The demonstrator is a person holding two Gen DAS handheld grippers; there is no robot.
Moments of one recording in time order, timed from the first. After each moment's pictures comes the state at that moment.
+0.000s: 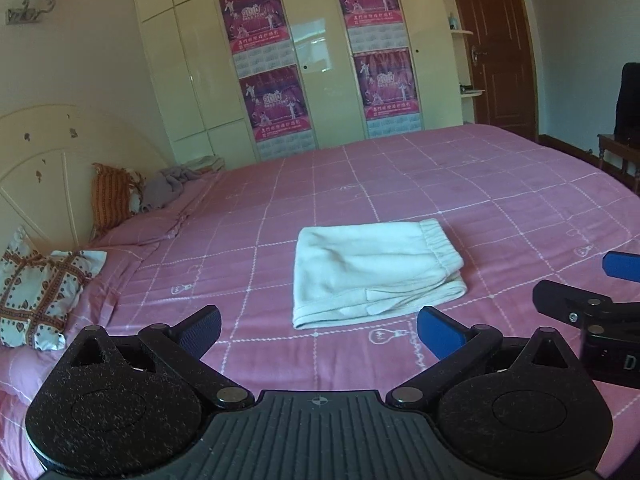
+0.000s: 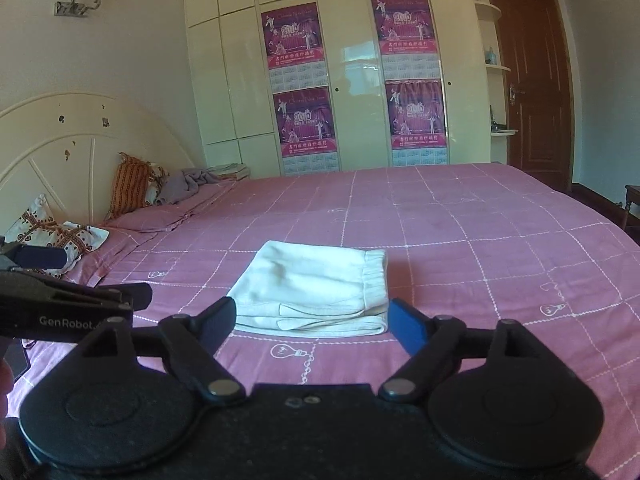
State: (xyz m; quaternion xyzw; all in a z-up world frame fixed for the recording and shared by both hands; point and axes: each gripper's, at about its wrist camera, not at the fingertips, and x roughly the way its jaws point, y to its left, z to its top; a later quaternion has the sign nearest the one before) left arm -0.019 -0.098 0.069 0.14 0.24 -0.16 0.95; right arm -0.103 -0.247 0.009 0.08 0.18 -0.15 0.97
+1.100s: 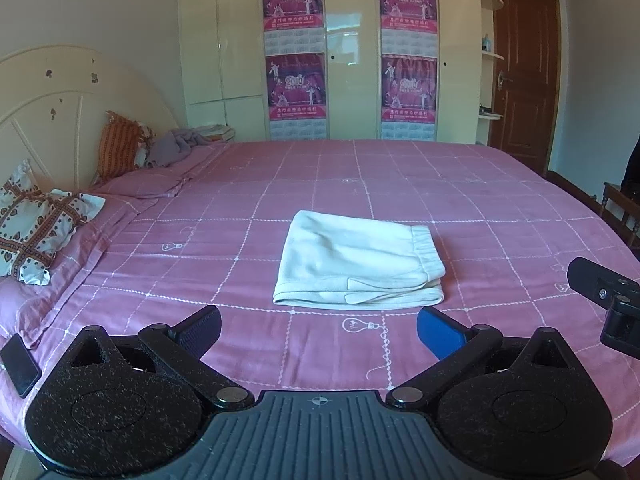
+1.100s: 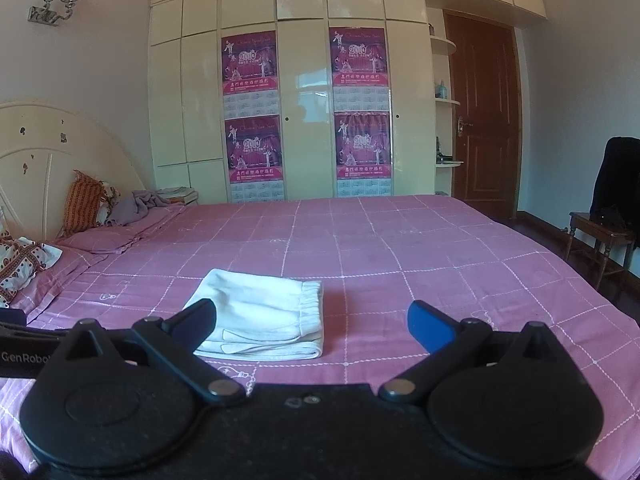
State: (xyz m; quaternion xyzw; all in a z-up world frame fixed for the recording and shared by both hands) left arm -0.041 -0.093 0.060 0.05 0.28 -0.13 0.95; right arm -0.131 -0.242 0.030 0.05 0.15 -0.23 0.96
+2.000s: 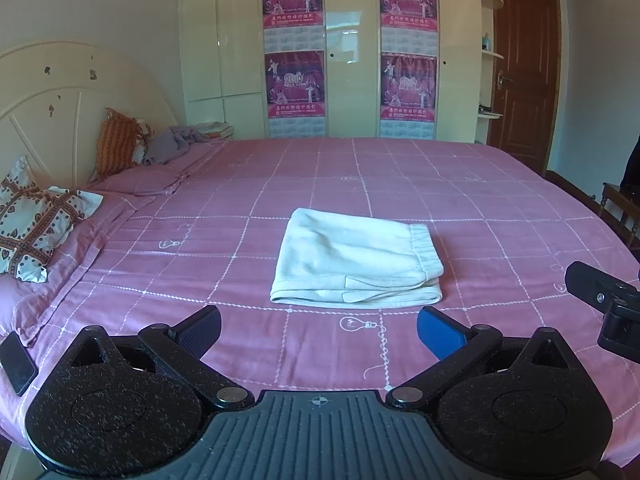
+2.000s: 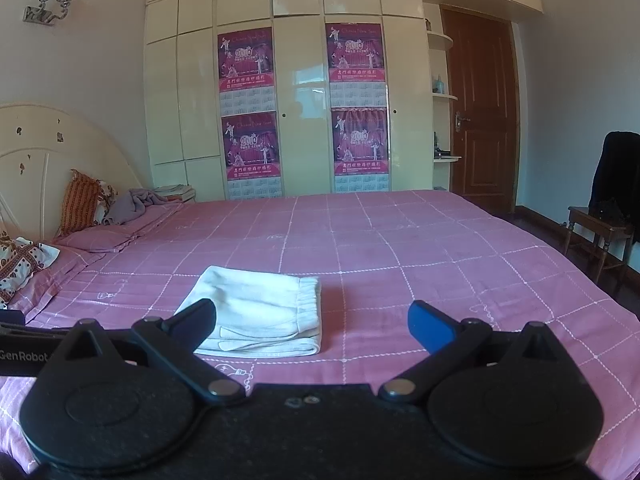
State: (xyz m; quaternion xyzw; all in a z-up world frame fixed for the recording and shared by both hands) left arm -0.040 -0.099 0.058 0.05 0.28 -0.13 0.95; right arm -0.132 -0.246 0.031 0.05 0.15 -0.23 0.96
